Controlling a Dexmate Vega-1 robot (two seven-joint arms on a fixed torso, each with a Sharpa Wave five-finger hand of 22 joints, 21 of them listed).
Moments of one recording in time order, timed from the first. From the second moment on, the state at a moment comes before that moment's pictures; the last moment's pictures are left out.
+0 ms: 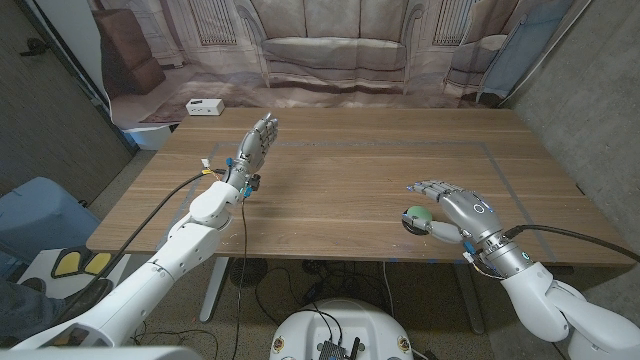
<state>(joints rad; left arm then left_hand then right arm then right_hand) 0.97 0.60 0.35 -1.58 -0.59 -0.29 0.03 0.18 -0.04 0.40 -0.06 0.20 0.08 0.08 0.20 0.18 0.03 0.05 0.22 0.20 -0.01 0.06 0.19 0.17 -0.09 0.04 0.21 0.17 -1.77 -0.87 0.00 -2.13 -0.84 0.06 -0.51 0.30 0.00 0.32 -0.14 0.29 0.44 -0.08 0.20 0.19 0.45 -0.01 0.22 0.20 0.40 -0.04 0.24 0.20 0.51 -0.04 0.21 0.17</state>
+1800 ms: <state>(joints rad) 0.94 0.57 0.36 -1.52 -0.61 -0.29 0.01 0.19 -0.02 0.39 -0.07 0.19 0.09 0.08 0.20 0.18 0.04 0.06 0.22 0.20 -0.01 0.06 0.19 0.17 -0.08 0.01 0.20 0.17 -1.70 -1.00 -0.14 -2.11 -0.71 -0.09 -0.39 0.32 0.02 0.34 -0.14 0.27 0.46 -0.07 0.20 0.19 0.48 -0.01 0.21 0.20 0.41 -0.05 0.24 0.20 0.50 -0.03 0.20 0.17</state>
